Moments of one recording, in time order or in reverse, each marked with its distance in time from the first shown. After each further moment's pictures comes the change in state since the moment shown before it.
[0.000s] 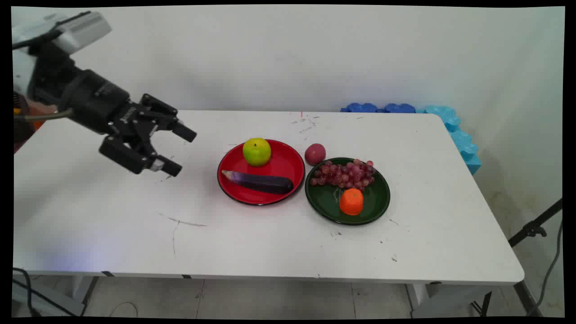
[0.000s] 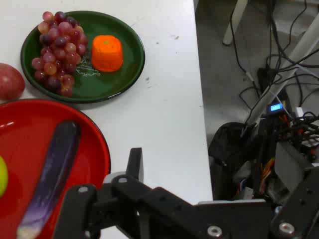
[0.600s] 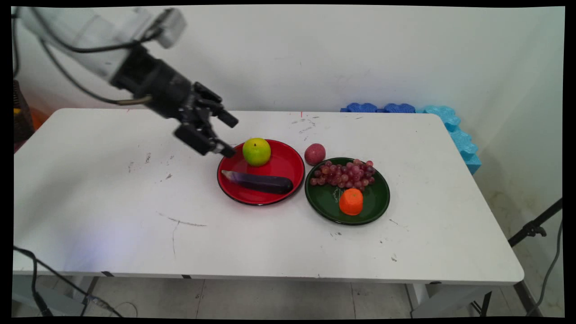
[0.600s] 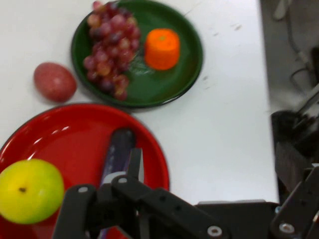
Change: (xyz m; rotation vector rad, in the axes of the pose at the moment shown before) arm 0.066 -0.039 0.065 0.110 -0.123 -0.004
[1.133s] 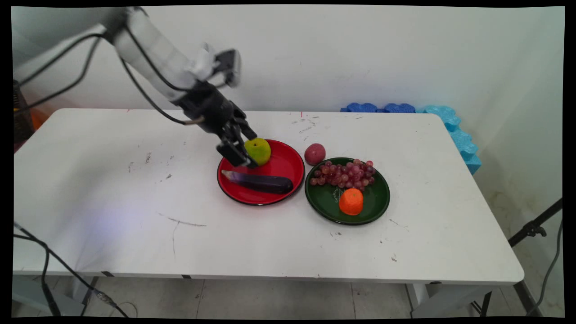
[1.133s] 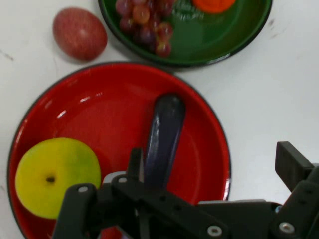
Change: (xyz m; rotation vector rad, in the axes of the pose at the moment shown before) arm 0.016 -0.039 0.089 0.057 -0.195 0.039
